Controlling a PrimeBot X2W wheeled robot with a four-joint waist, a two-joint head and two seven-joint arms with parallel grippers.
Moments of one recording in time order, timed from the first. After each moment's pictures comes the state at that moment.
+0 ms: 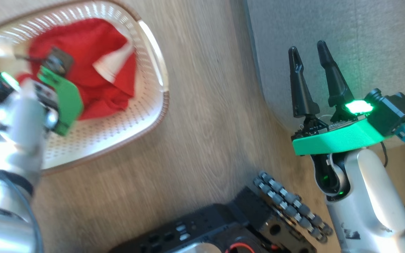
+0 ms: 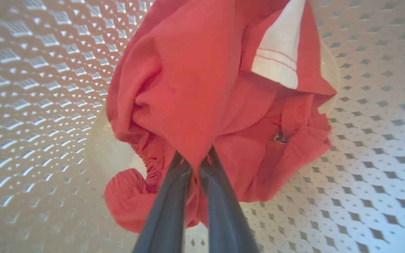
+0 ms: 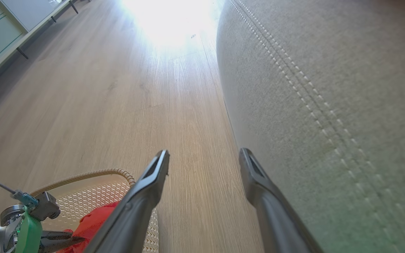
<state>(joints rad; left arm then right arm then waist) -1.06 0.25 -0.55 1.30 -0.02 -0.12 -0.02 -0.36 -0.04 0.18 0.07 0.43 0.13 -0.26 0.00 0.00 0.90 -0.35</state>
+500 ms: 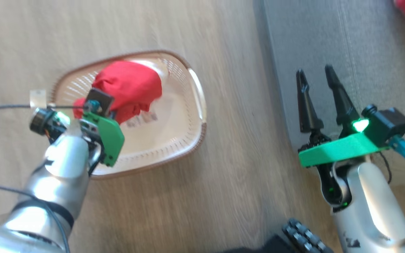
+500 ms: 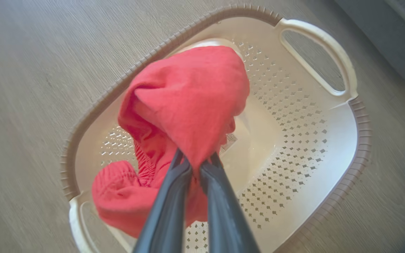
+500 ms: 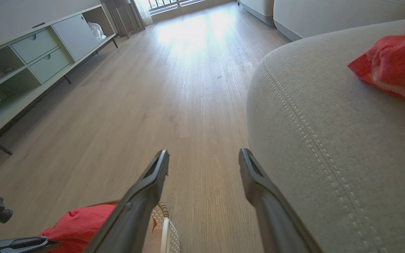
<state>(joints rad) -0.90 0.12 -0.51 1.29 -0.12 -0.12 -0.24 -0.32 -0.04 0.11 0.15 0.33 0.13 -0.26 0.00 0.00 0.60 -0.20</state>
